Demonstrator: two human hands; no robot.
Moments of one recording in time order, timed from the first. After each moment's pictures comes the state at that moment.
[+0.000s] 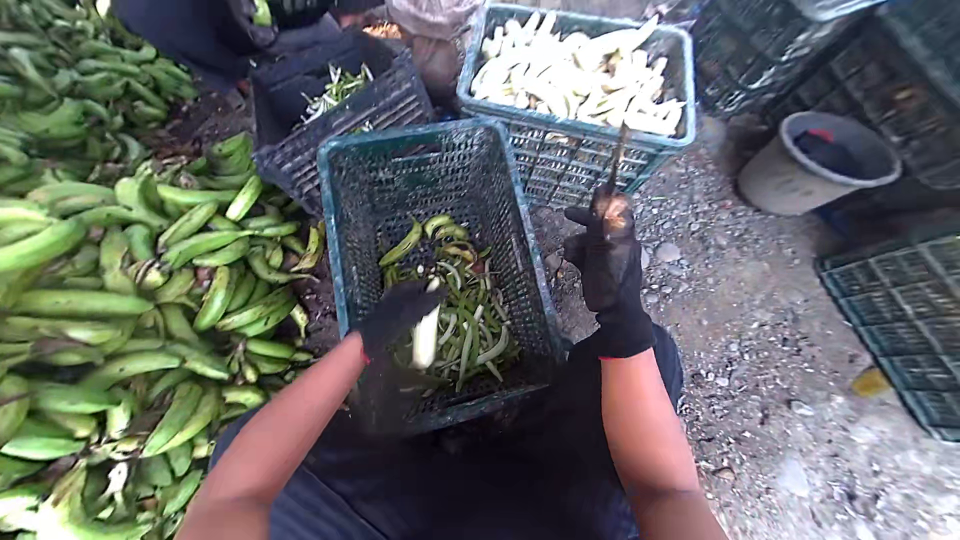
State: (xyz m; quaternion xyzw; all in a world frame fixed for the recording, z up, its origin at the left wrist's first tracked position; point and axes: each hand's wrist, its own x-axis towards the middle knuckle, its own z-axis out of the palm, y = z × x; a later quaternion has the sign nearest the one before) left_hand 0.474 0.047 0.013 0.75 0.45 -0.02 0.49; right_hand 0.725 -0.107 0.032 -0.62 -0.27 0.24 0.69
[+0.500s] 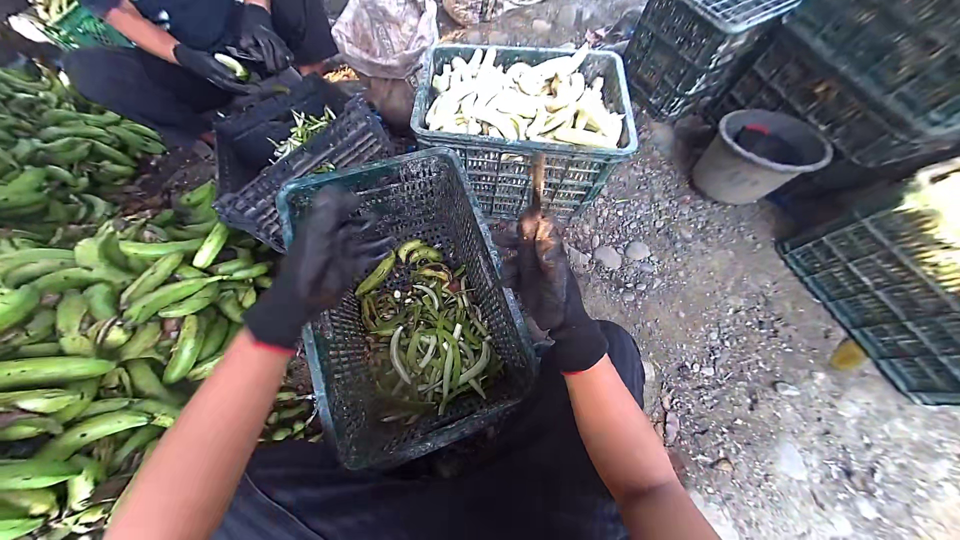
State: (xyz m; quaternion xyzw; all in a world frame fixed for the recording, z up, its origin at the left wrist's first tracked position) left_hand 0.502 0.090 0.105 0.60 0.34 0.25 0.68; right_hand 0.712 -0.106 0.026 -0.49 -0.31 0.36 0.73
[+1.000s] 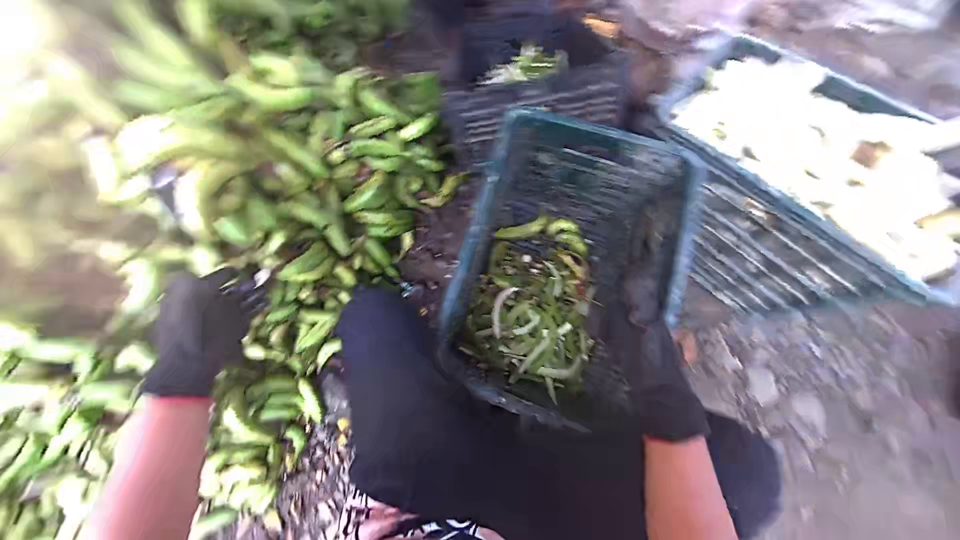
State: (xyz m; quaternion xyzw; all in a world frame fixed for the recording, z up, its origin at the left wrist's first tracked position) left_hand 0.121 -0.051 0.056 0.25 0.63 0.58 0.45; right_hand 0.637 -0.075 0.017 -0.53 -0.42 0.53 0.51
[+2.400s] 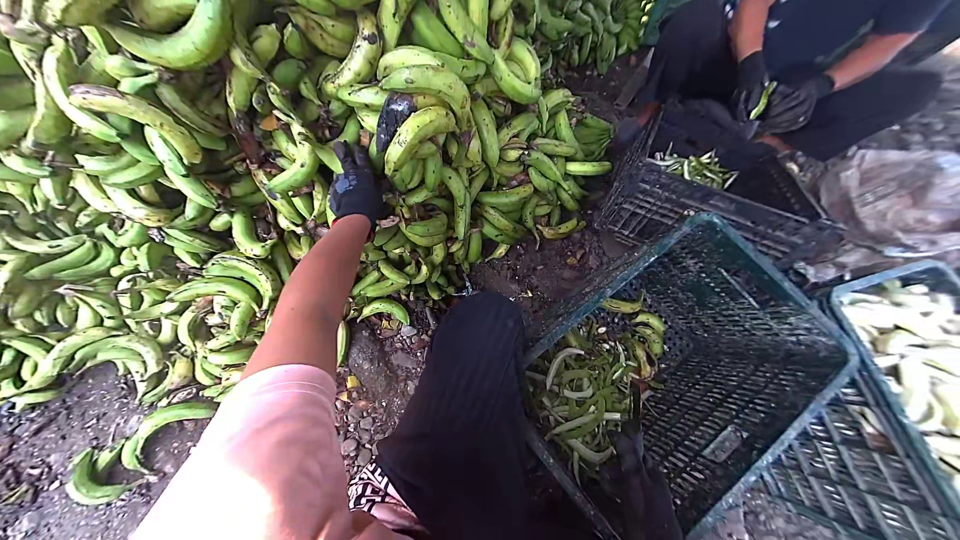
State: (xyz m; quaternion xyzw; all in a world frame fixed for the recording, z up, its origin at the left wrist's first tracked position) left_hand 0.021 0.064 -0.006 0.36 0.92 0.15 0.06; right_hand 0.583 -0.128 -0.037 -0.70 -0.37 0.53 0.32
